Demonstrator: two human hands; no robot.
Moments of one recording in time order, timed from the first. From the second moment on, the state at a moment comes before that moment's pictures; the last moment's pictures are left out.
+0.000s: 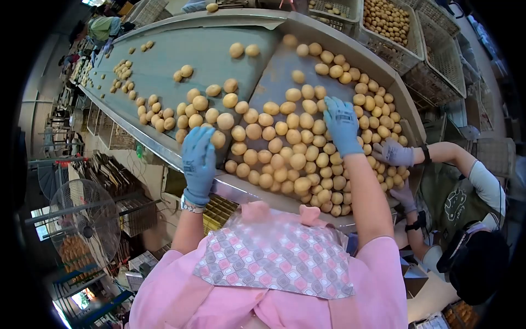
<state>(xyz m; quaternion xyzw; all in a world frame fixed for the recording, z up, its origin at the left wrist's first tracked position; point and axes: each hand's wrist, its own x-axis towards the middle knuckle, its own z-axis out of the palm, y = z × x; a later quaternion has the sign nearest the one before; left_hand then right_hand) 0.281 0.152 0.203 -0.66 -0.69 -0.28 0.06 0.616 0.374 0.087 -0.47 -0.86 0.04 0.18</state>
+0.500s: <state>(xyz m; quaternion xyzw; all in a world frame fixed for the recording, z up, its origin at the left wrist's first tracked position) 0.268 0.141 0.152 -0.56 -0.73 -0.38 0.06 0.613 0.305 0.133 -0.40 -0.81 0.23 0.37</state>
